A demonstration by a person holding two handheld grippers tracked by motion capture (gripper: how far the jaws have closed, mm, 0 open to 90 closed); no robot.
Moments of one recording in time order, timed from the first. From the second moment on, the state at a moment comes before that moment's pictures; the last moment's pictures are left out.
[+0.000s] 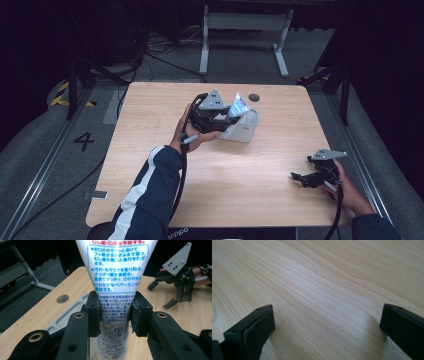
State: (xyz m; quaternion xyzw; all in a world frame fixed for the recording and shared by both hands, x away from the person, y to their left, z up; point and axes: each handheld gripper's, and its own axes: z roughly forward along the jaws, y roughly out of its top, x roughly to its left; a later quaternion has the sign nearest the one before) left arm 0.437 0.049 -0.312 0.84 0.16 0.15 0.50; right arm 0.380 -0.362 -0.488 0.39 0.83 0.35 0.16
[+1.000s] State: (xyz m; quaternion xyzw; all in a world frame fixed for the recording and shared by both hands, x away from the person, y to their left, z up) left arm 0.463 0.031 -0.309 0.81 0.19 0.17 0.52; right arm 0.380 -0.362 -0.488 0.39 0.83 0.35 0.16
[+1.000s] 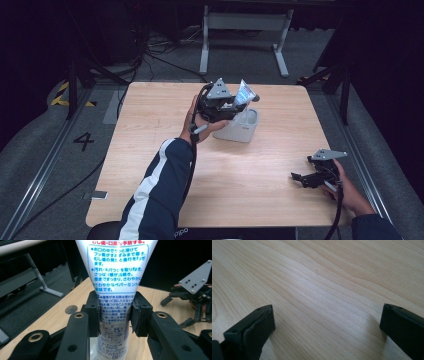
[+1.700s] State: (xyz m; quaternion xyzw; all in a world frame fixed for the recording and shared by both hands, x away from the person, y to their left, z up) left arm 0.488 0.018 -0.325 0.80 0.20 0.17 0.54; right arm 0.380 -0.362 -0.488 0.39 0.83 0.35 0.16
